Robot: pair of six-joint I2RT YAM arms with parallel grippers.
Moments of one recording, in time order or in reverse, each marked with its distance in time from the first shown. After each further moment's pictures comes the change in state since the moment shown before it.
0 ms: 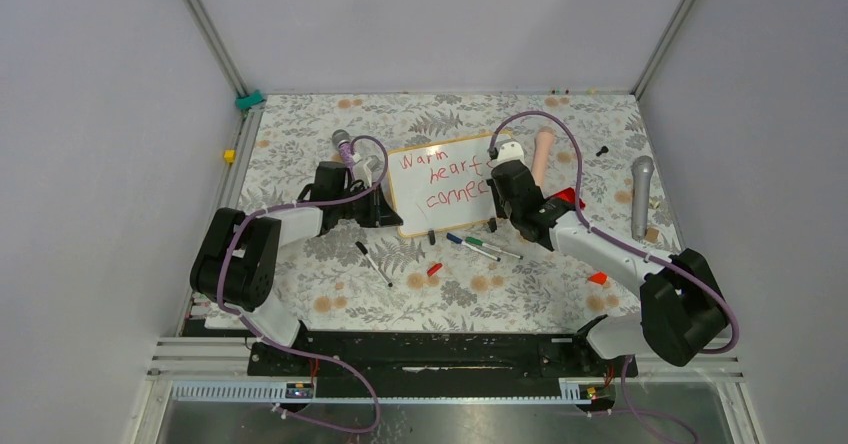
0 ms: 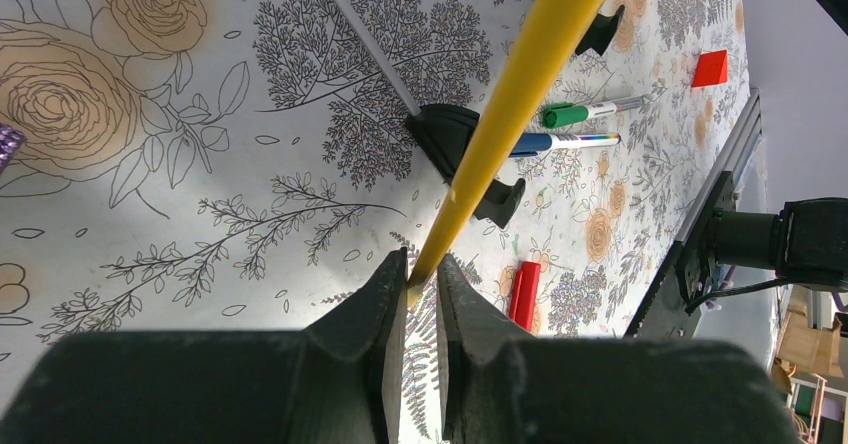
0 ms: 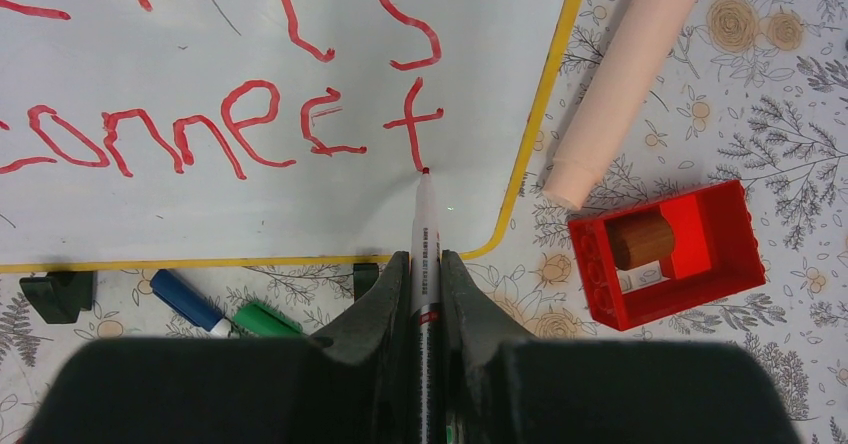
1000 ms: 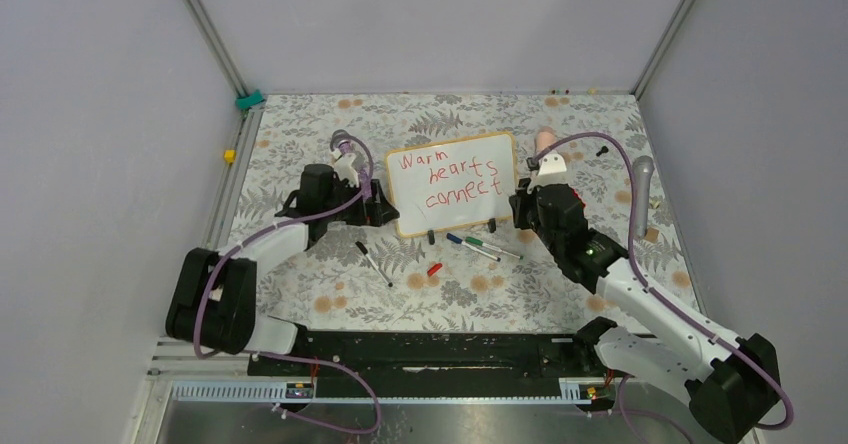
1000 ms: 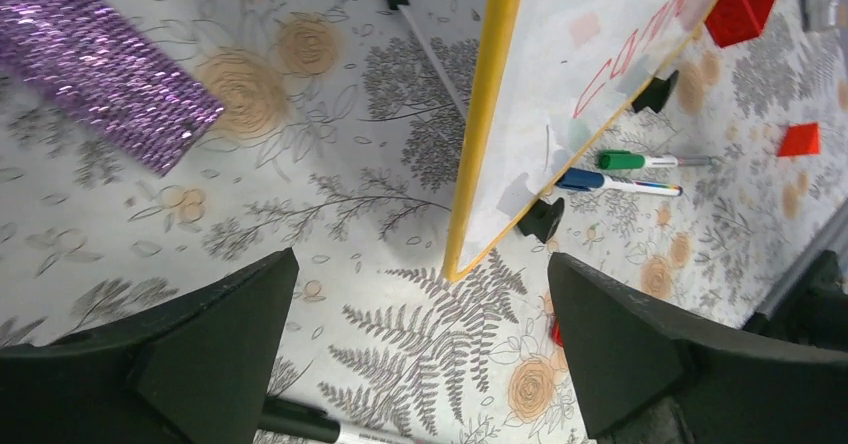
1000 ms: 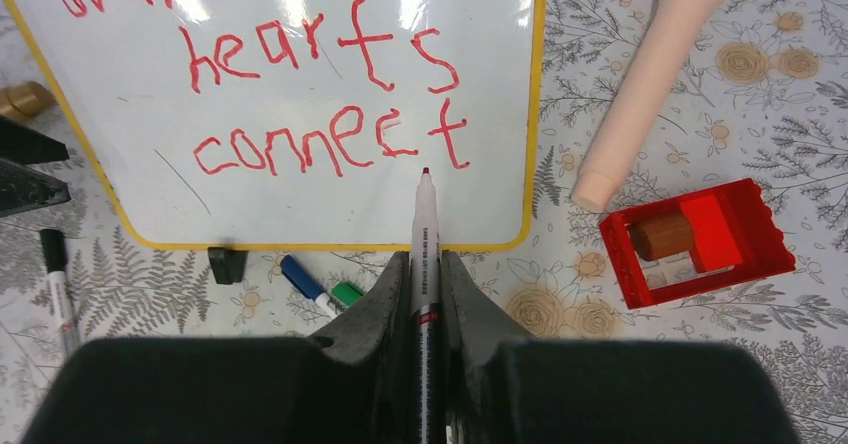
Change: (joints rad) left arm 0.005 -0.201 -0.060 -0.053 -0.202 0.025; right arm -0.005 -0.419 -0.191 0.058 -0.100 0.079
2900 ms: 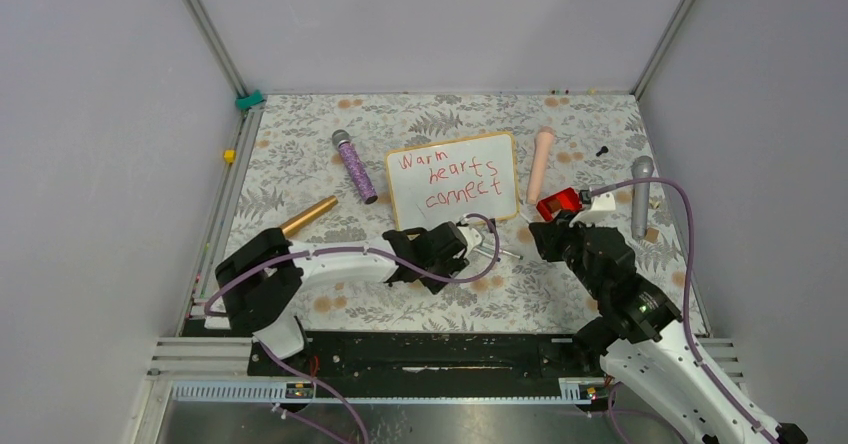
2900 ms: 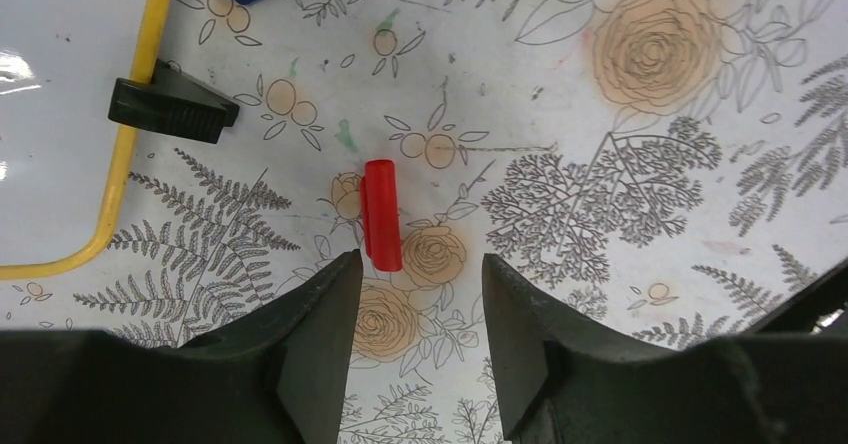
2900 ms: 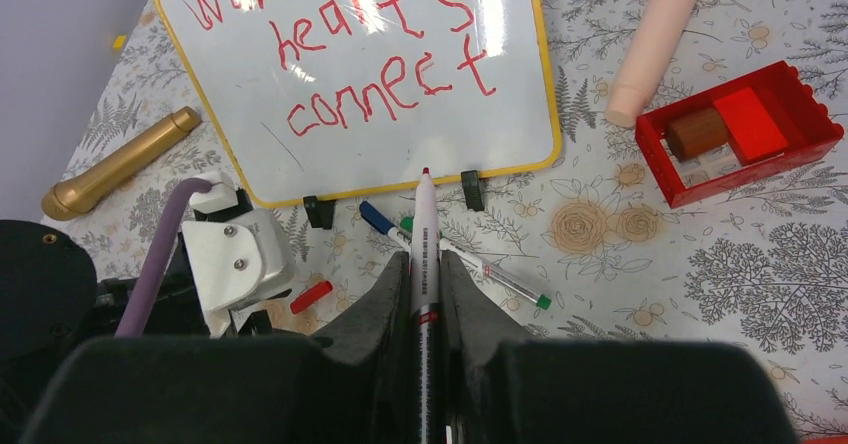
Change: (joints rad) left arm -0.852 0.177 0.283 -0.495 -0.705 0.172; right arm -0.001 -0.486 -0.096 -0.291 -0.068 0.242
